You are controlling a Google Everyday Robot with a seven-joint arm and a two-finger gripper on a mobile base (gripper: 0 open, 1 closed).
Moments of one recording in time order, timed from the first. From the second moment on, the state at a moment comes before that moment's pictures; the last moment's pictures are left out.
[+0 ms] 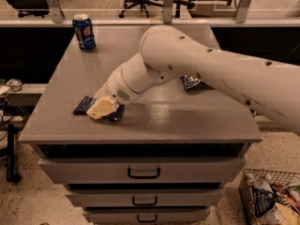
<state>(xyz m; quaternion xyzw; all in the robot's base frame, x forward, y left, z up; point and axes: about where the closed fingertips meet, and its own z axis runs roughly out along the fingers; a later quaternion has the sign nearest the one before) 0.538 0.134 0.830 -0.60 0.69 0.23 0.32</state>
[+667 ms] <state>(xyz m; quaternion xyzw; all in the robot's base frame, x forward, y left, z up) 0.525 0.126 0.935 -0.65 0.63 0.14 0.40</state>
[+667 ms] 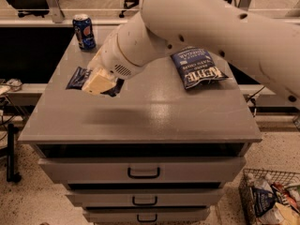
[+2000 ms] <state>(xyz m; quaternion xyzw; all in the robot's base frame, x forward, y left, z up) 0.557 -0.007 0.945 -0.66 0.65 0.04 0.37</state>
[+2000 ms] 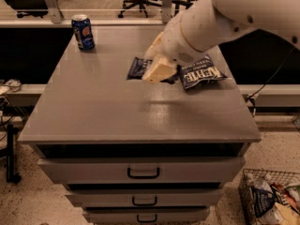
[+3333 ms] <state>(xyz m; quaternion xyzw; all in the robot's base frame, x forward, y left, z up) 0.565 -0.212 0.888 -0.61 0.74 -0.02 0.29</state>
